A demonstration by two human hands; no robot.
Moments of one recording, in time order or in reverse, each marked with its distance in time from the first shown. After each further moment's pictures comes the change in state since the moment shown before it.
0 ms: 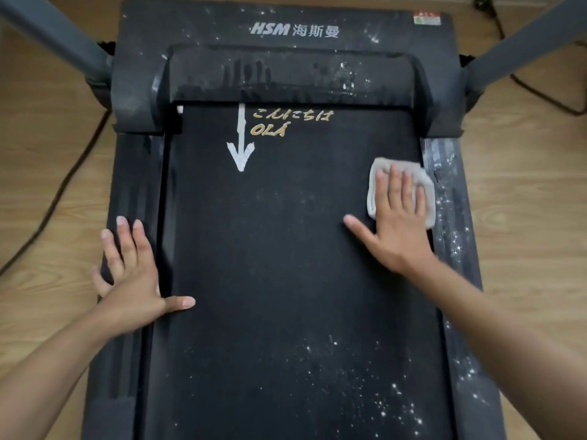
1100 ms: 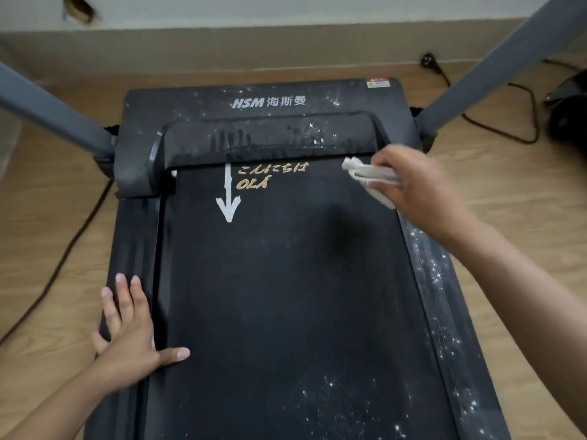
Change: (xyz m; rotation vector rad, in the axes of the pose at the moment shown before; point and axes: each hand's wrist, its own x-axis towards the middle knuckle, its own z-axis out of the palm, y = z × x) left_hand 0.002 -0.006 0.002 0.010 -0.011 0.022; right_hand 0.046 0.010 -0.152 0.323 0.344 -0.354
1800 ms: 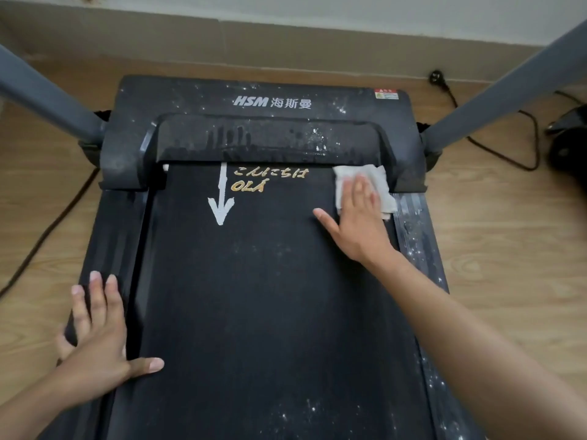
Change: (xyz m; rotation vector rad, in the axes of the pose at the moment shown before) left_hand 0.017 -0.012 0.012 -0.012 0.046 -0.016; right_hand 0.011 0.037 0.135 -0.290 -0.307 0.386
